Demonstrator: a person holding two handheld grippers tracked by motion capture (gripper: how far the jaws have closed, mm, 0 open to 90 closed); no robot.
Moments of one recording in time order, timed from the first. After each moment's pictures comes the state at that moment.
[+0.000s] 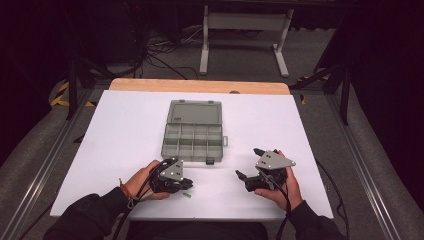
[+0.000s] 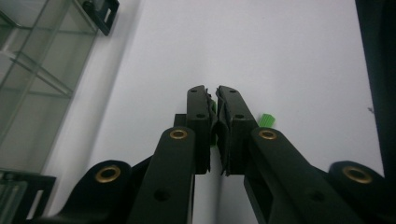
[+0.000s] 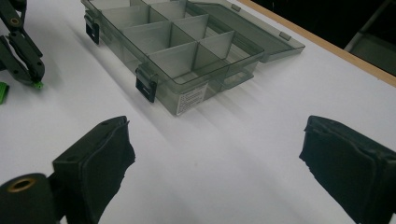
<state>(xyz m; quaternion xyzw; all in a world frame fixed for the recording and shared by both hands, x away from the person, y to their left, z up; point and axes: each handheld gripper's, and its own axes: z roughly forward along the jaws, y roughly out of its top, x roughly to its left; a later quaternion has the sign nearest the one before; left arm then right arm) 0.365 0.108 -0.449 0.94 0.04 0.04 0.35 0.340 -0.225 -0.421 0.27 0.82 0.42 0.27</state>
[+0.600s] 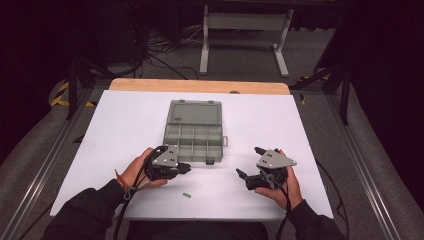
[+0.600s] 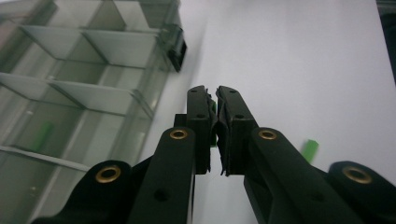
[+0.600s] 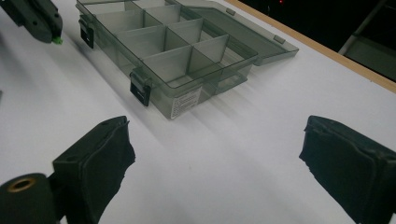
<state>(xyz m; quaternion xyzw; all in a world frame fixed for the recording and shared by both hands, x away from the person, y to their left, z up) 0.386 0.121 -0.419 0.91 0.05 0.10 0.39 0.342 -0.227 -0.421 0.28 0.82 0.43 0.27</state>
